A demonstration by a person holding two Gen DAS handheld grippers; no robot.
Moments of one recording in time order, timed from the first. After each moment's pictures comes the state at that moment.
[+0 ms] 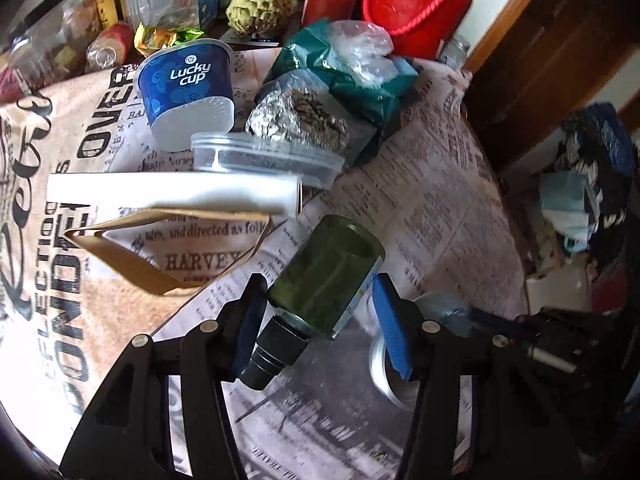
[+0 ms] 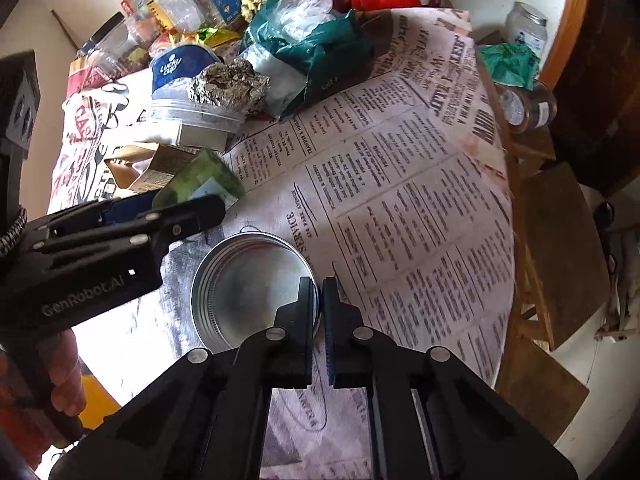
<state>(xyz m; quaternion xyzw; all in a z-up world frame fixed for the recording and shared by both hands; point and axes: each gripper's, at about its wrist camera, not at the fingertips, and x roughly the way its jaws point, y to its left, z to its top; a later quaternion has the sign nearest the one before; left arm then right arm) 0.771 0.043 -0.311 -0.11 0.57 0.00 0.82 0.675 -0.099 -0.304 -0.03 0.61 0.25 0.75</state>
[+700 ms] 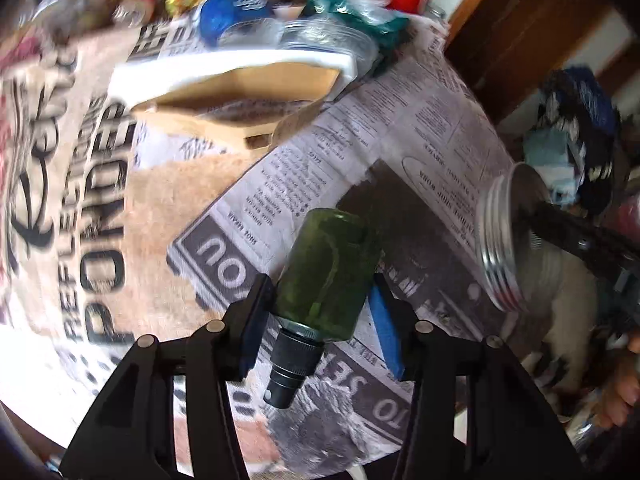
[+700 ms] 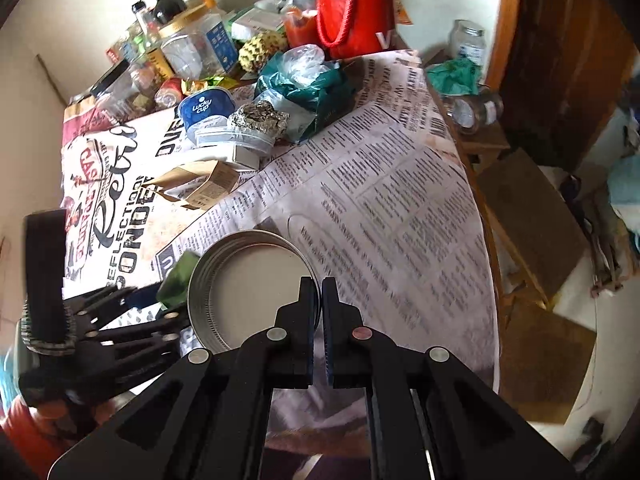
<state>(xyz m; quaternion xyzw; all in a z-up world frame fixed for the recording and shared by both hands) 0.682 0.072 -0.317 -0.07 0.59 -0.05 0.81 0.607 -0.089 -0.255 0.01 0.56 0.16 0.81</state>
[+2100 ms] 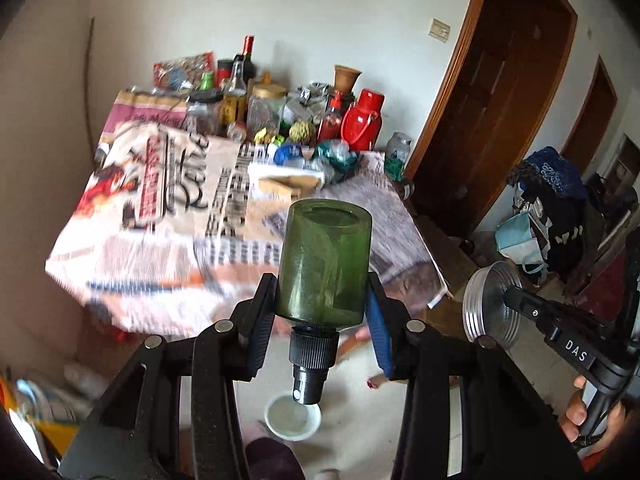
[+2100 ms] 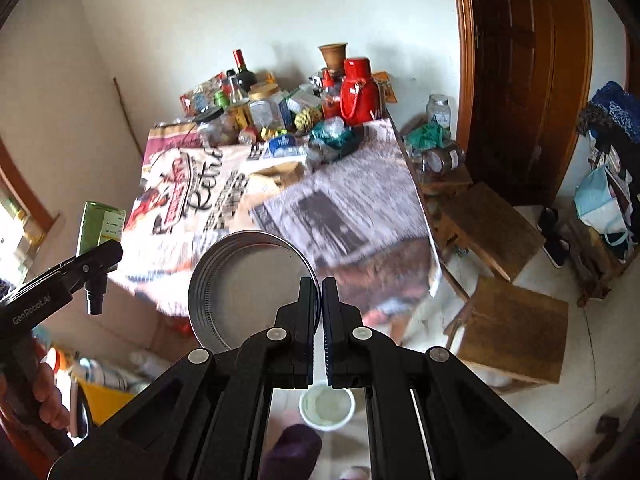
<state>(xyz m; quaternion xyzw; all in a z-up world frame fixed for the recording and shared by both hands) 0.391 0.050 -0.127 -0.12 0.37 0.02 0.92 0.370 -0.155 -0.144 0.02 0.43 0.19 0.88</state>
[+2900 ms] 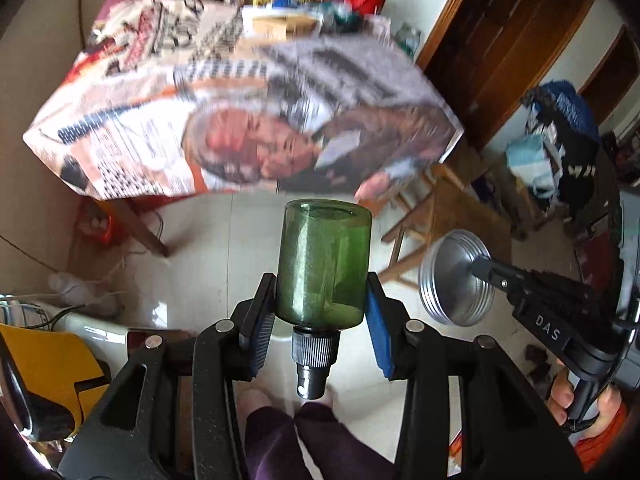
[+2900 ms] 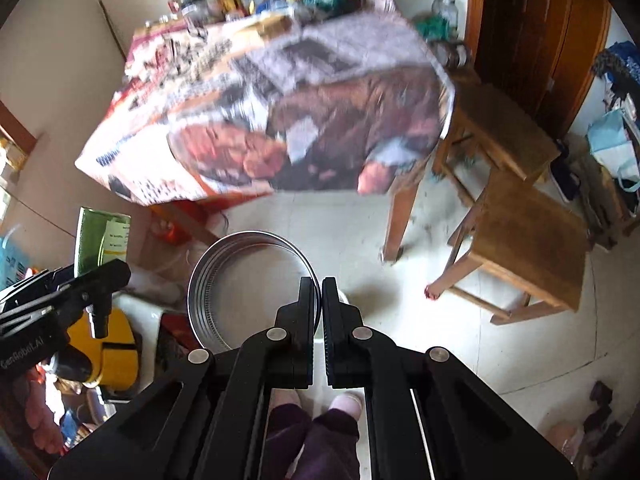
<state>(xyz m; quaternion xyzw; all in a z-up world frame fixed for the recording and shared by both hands) 0.326 -0.005 -0.281 -0.13 0.52 0.02 0.84 0.317 -0.169 -0.294 -0.01 0.55 0.20 0.81</state>
